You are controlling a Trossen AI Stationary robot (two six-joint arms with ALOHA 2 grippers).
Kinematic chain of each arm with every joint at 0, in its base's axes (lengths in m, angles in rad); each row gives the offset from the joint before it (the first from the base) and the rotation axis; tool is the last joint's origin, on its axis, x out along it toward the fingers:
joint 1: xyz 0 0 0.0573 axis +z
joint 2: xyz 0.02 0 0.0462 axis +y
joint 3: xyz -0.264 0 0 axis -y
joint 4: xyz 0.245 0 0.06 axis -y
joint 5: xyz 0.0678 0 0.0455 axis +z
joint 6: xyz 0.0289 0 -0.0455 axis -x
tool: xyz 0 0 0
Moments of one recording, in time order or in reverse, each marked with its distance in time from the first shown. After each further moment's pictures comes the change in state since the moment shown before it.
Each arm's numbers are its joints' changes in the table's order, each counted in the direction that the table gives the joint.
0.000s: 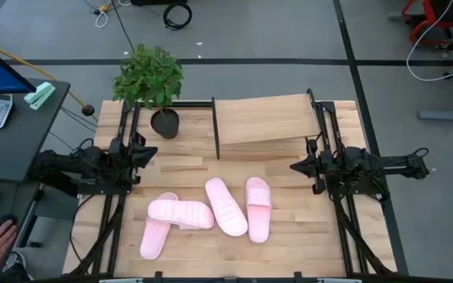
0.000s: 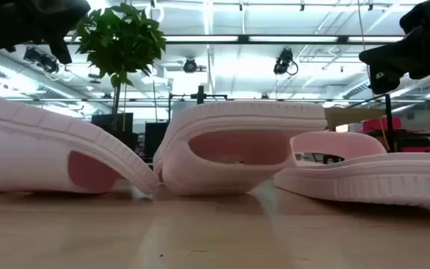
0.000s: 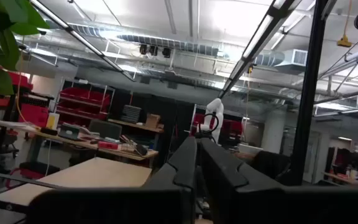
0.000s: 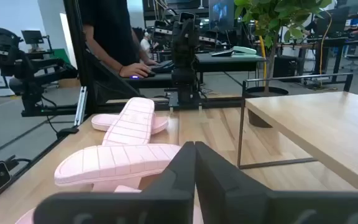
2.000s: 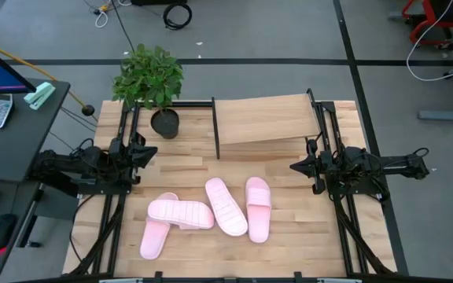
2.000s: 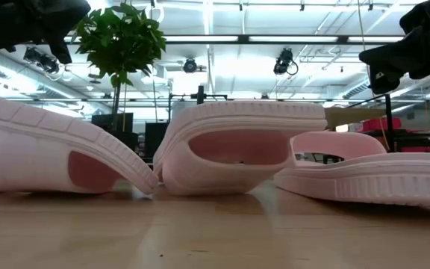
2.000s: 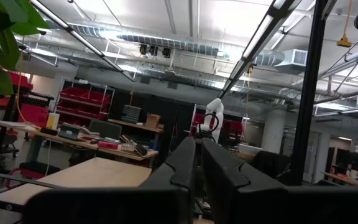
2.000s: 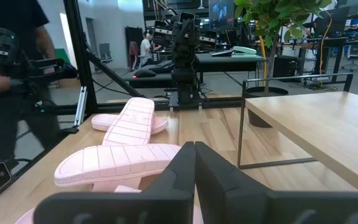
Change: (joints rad) left arm 0.000 0.000 0.000 0.000 0.000 -0.001; right arm 0.000 0.000 0.000 0.000 0.000 0.000
